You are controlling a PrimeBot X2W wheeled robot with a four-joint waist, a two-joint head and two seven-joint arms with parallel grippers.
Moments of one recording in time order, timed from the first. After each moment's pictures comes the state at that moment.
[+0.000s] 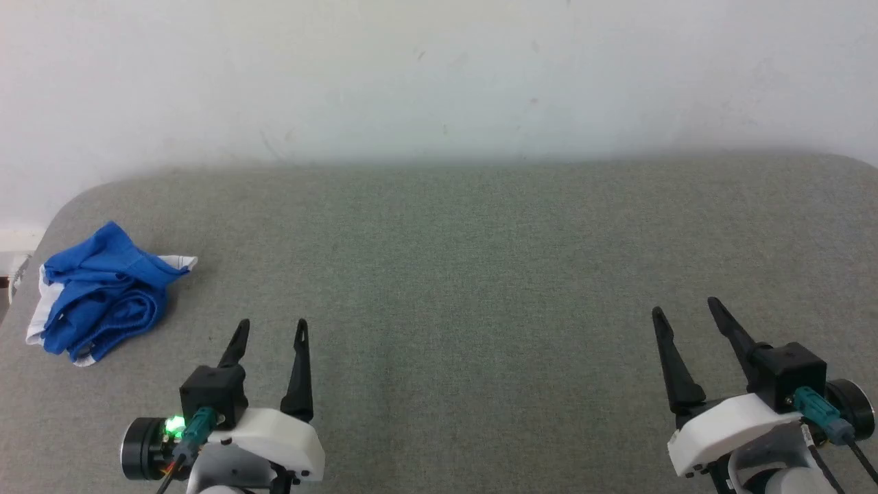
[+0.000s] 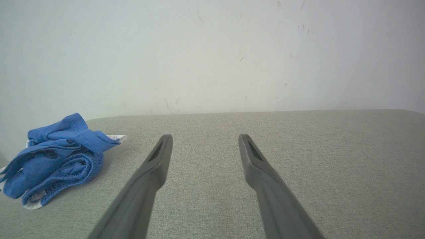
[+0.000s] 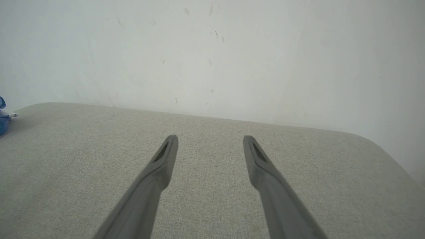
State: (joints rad) left arm 0.01 0.05 -0.03 0.02 -0.05 0.01 -0.05; right arm 0.02 -0.05 0.00 0.02 0.05 0.13 -0.05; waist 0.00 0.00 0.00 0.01
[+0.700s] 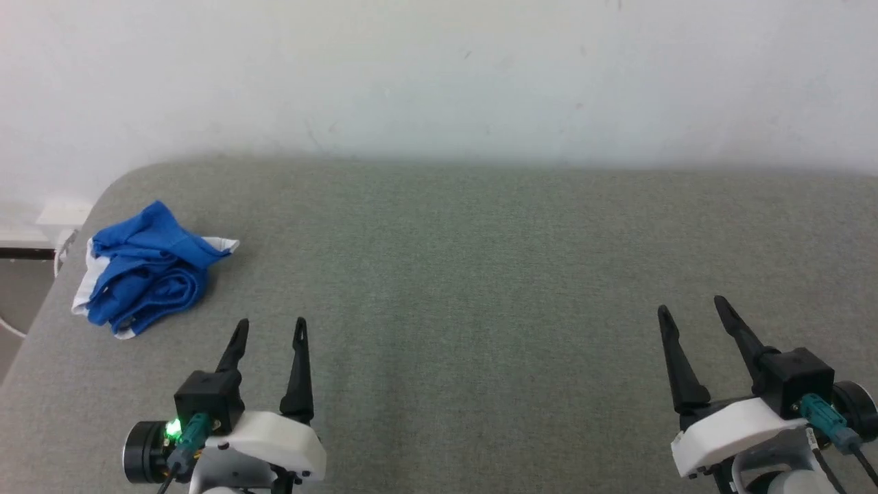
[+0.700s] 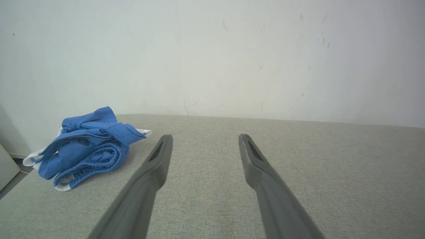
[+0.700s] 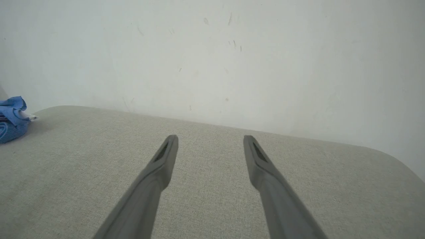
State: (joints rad) left arm 0.02 0.05 -0.04 0.03 -0.08 0.02 -0.09; right arm 0.03 -0.05 -0.01 0.02 0.04 0.13 -0.09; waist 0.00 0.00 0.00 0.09
